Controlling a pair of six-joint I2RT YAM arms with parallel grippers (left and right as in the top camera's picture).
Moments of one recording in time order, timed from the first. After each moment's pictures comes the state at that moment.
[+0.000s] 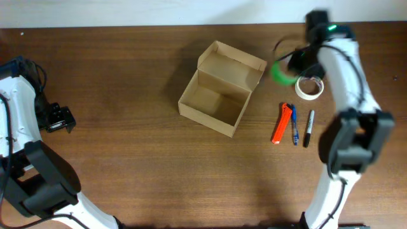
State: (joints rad) left arm 0.46 1.94 1.73 -1.47 -0.29 -0.11; right arm -0.05 2.14 2.09 -1.23 0.05 0.44
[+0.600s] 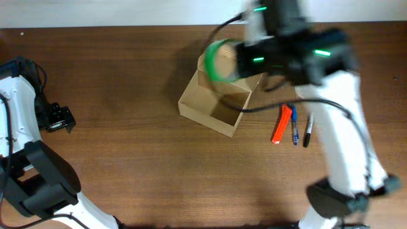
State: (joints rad) left arm 0.46 1.94 1.73 -1.47 -0.29 -0.11; right arm 0.48 1.89 2.34 -1.40 -0.03 0.11
